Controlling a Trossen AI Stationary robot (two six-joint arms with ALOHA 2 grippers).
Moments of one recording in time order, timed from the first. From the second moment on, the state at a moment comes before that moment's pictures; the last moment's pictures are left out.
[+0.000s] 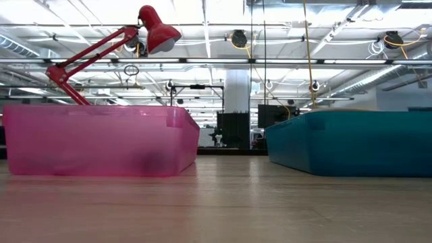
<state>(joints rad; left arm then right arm) -0.51 1.76 2.02 -1.30 -0.56 -1.18 0.50 1.50 1.09 0.49 0.49 1.08</state>
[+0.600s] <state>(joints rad) -0.94 1.51 2.03 -1.07 -1.29 -1.06 0.62 1.45 1.10 0.40 0.83 1.09</state>
